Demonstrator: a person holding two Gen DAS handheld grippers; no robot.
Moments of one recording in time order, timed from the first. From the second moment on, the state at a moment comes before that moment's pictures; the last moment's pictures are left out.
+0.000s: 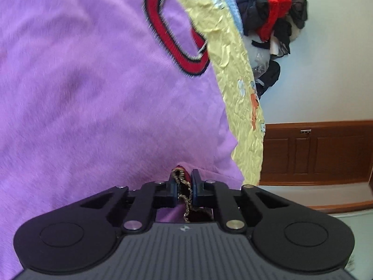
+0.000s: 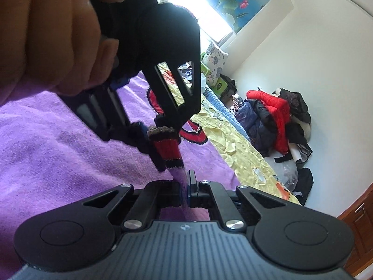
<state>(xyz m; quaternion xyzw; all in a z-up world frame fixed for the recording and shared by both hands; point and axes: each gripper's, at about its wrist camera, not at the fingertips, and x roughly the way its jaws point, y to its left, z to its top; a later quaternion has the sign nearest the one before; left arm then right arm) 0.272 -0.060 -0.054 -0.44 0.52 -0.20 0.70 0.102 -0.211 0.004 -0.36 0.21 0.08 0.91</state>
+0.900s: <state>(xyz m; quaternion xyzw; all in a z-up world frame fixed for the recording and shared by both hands) 0.287 -0.001 0.034 -0.15 0.39 -0.20 0.88 0.149 -0.123 0.039 -0.34 0.16 0.14 0.91</state>
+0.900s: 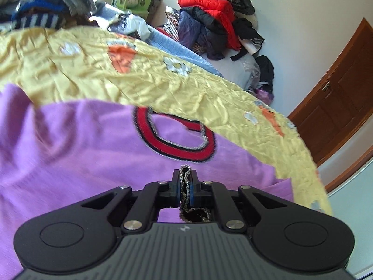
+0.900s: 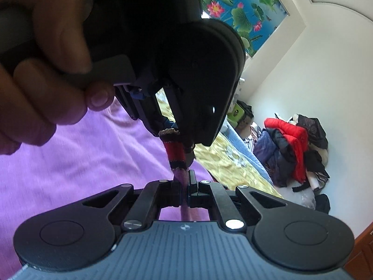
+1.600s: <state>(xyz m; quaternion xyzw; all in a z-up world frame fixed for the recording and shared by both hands) 0.310 0.078 0.023 -0.03 0.35 -0.15 0.92 0.187 -0.033 0.036 -0.26 0.17 0.19 0.93</state>
